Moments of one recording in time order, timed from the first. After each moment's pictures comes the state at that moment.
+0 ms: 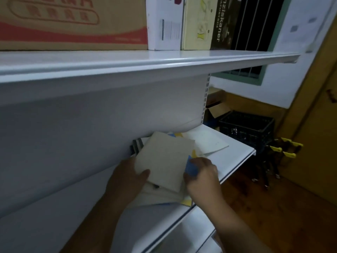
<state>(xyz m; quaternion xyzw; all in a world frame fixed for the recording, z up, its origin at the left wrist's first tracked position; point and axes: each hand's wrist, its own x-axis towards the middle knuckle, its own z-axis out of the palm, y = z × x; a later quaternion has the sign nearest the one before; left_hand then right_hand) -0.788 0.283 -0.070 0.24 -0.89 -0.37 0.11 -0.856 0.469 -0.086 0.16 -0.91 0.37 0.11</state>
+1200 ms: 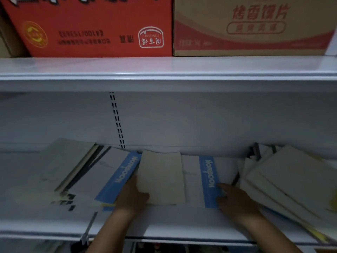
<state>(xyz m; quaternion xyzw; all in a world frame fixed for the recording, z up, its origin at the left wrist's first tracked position) -0.528 0.194 -0.095 0.58 -0.68 -0.40 0.18 -0.752 0.334 -0.092 0.38 -0.86 0.22 -0.27</state>
